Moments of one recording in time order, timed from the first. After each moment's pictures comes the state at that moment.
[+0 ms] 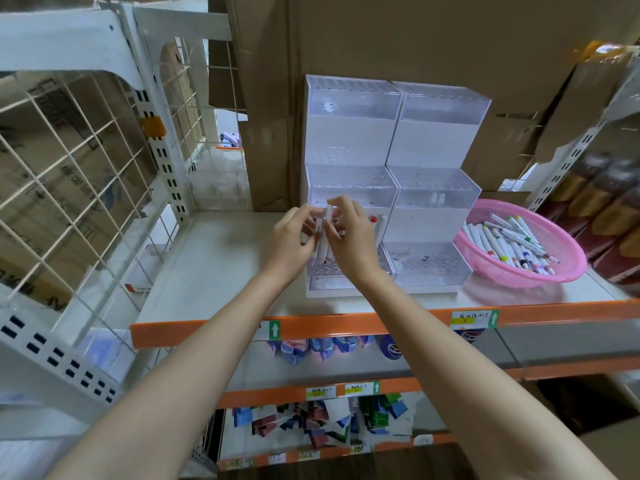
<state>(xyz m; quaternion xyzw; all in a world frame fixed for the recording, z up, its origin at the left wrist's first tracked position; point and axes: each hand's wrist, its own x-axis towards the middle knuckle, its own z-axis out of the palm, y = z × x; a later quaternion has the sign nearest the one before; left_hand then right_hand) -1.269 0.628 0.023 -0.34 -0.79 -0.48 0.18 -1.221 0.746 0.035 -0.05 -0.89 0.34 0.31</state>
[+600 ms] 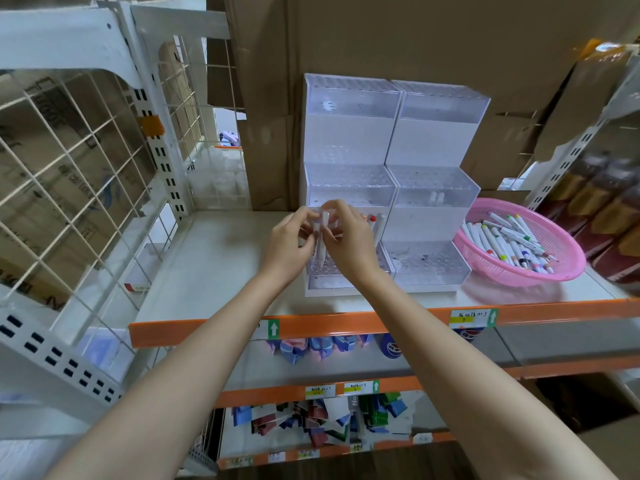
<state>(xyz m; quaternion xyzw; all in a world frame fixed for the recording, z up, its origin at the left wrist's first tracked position) -1.265 0.626 0.022 -0.33 -0.80 -0.48 0.15 -1.219 0.747 0.031 -0.03 -0.89 0.33 0.30</state>
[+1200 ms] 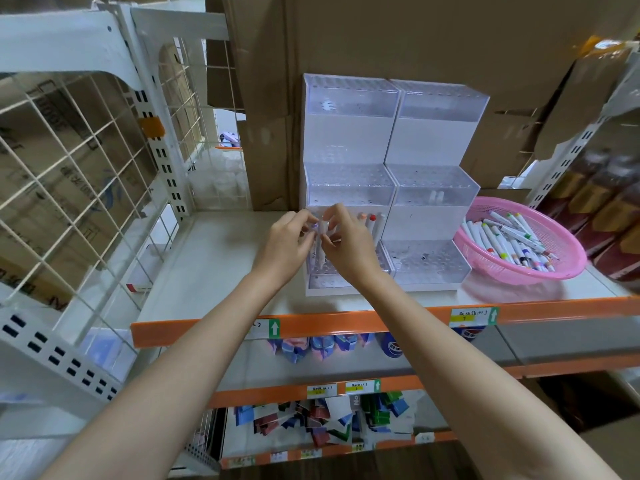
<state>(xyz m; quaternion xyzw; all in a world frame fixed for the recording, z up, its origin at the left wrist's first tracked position) -1.268 0.618 0.026 -0.36 -0.84 -0.38 0.16 -1.216 0.748 0.026 -0.03 -0.91 0.32 0.26</state>
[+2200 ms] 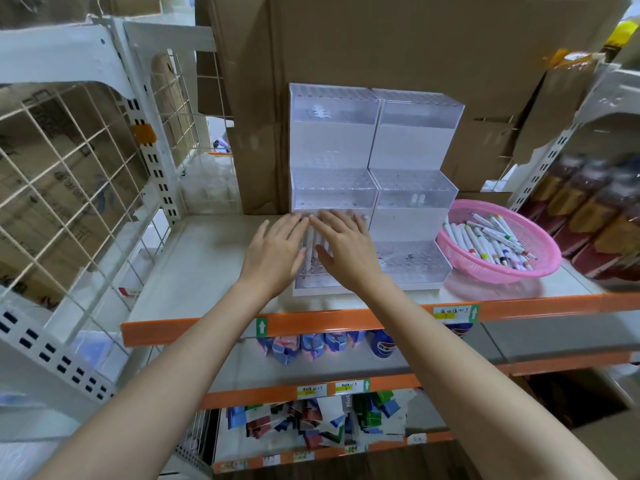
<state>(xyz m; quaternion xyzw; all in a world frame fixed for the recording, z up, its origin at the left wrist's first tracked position) -1.251 0.616 0.021 -0.38 -0.89 -0.11 0.24 -1.197 0.772 0.025 0.03 -0.96 0.04 0.28</state>
